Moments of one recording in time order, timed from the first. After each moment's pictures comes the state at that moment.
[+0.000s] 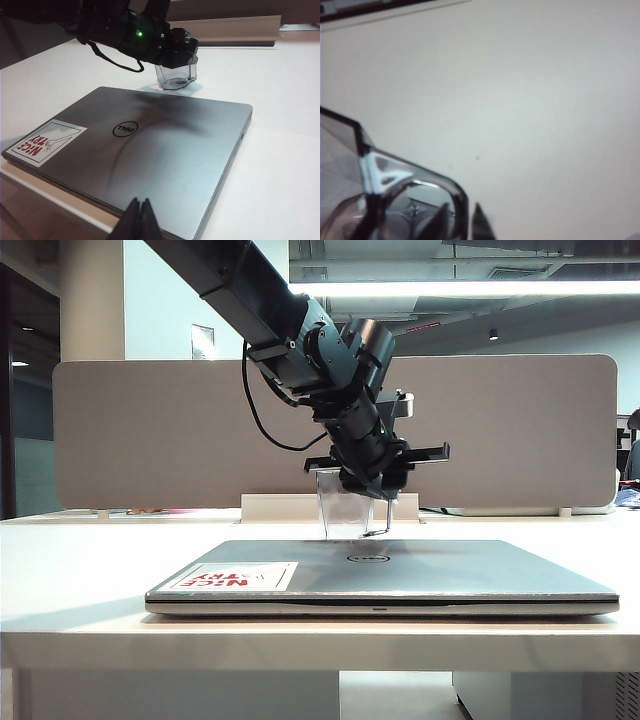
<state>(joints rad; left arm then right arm) -0.66 2.39 1.97 -0.12 -0.16 -0.15 -0.03 0.00 0.01 -0.13 -0.52 0.08</state>
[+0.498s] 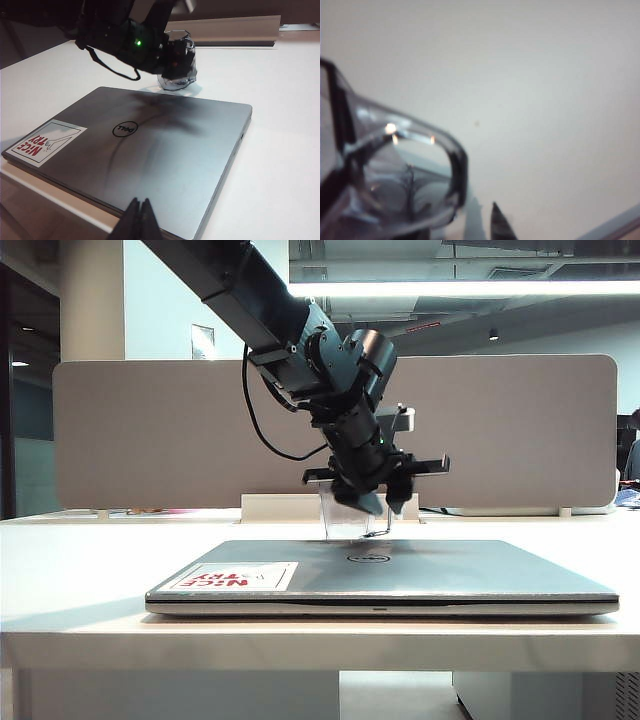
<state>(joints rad) -0.66 2.40 1.97 -0.20 -0.15 -0.15 -0.03 0.00 0.01 -0.13 -0.52 0.08</state>
